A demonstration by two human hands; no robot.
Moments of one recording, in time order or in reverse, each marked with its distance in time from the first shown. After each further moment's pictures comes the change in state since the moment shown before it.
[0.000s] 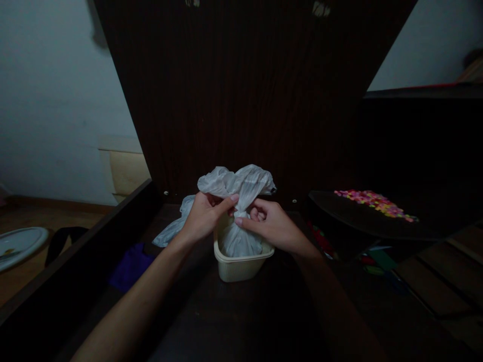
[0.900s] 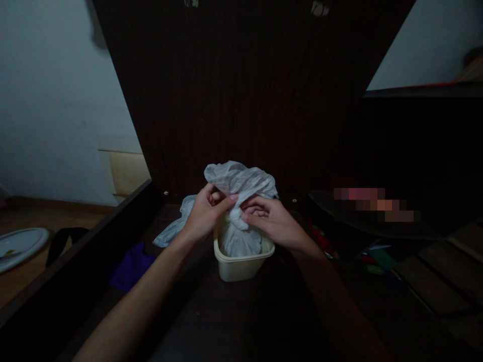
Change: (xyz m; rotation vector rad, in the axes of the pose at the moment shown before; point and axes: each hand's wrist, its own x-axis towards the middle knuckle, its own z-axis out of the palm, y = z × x) left_hand 0.004 -0.010 0.003 -0.181 0.096 -0.039; right_hand 0.003 -0.004 -0.004 0.290 -0.025 0.049
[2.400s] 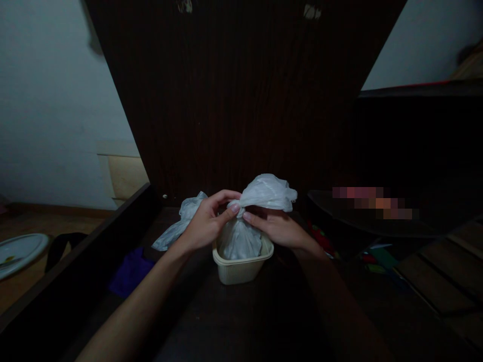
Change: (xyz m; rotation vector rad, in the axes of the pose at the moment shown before) left_hand -0.007 0.007 -0.003 0.183 -0.325 0.091; right_hand 0.002 0.019 -0.010 -0.115 -0.050 -0.168
